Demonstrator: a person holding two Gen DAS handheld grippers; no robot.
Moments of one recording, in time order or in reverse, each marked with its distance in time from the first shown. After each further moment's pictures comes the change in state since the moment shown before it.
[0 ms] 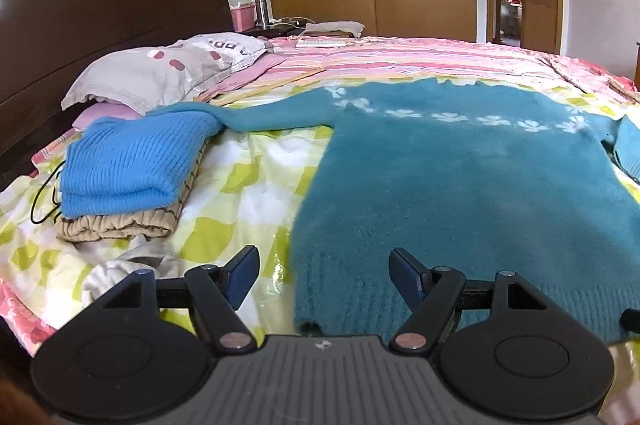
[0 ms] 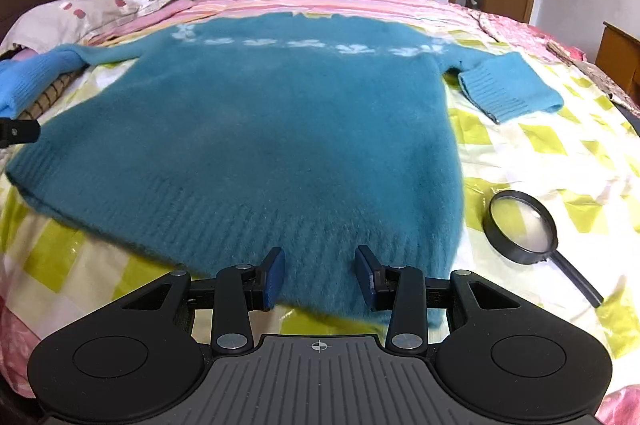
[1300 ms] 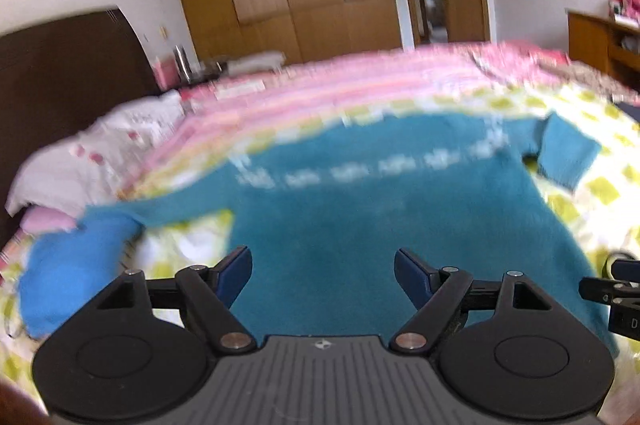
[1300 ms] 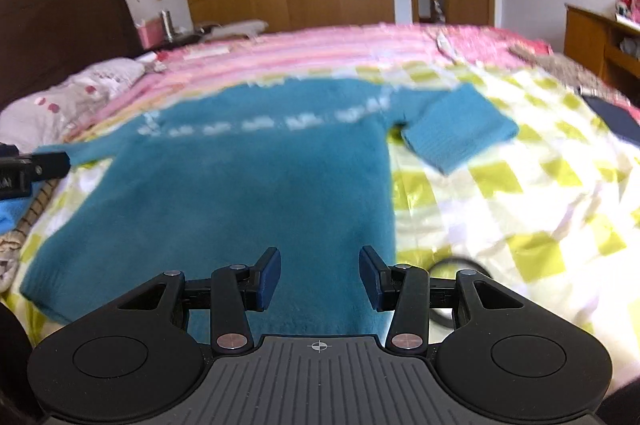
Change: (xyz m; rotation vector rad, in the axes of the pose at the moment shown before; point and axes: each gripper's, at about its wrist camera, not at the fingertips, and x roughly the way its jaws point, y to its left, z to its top) left arm -0.007 -0.091 0.070 0.210 -0.025 -0.138; right arm -0.010 -0.062 0.043 0.206 -0.063 0.018
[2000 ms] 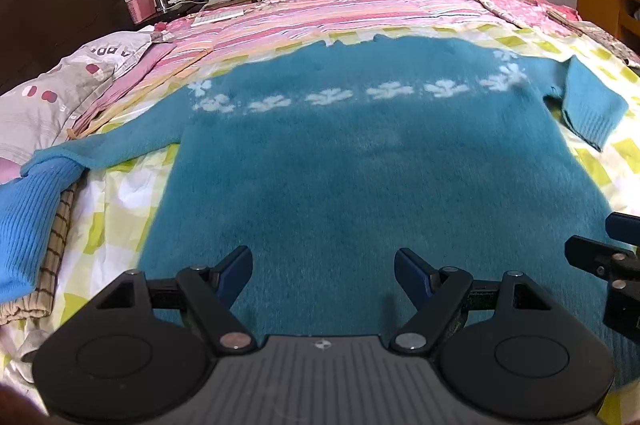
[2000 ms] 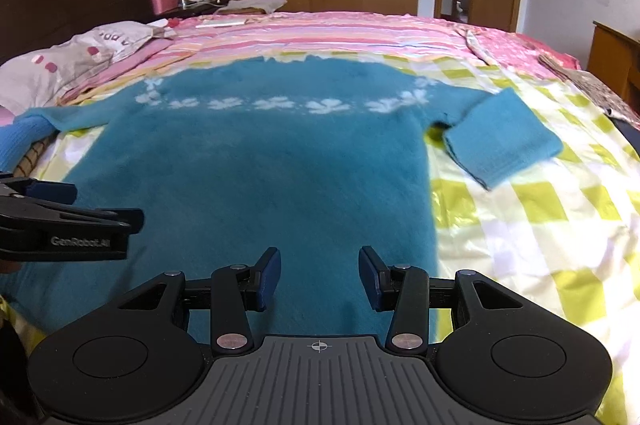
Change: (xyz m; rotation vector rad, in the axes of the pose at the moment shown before) left arm 0.080 -0.017 -0.004 -0.036 0.172 -0.036; right arm 0.045 0.036 0.024 -0.128 0.006 0.000
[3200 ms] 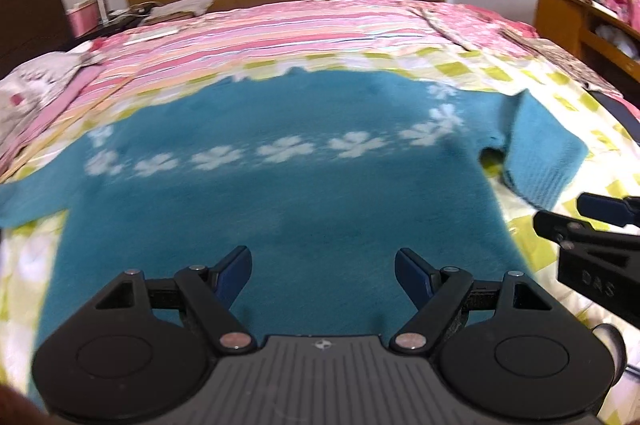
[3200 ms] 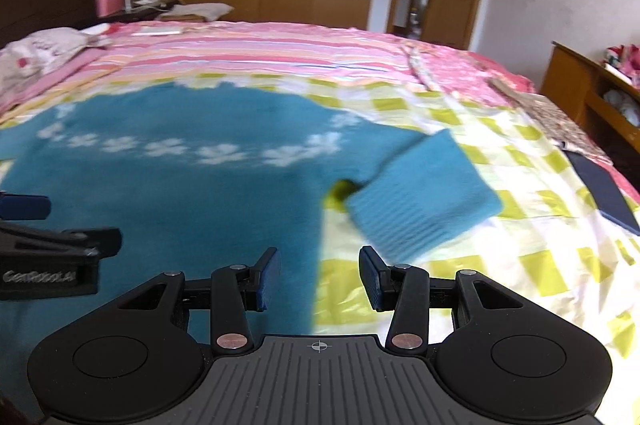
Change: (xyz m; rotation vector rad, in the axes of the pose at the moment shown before) left arm 0.041 -0.070 0.066 0.017 -0.031 -0.175; right arm 0.051 -0.079 0.056 -0.003 -0.020 -0.201
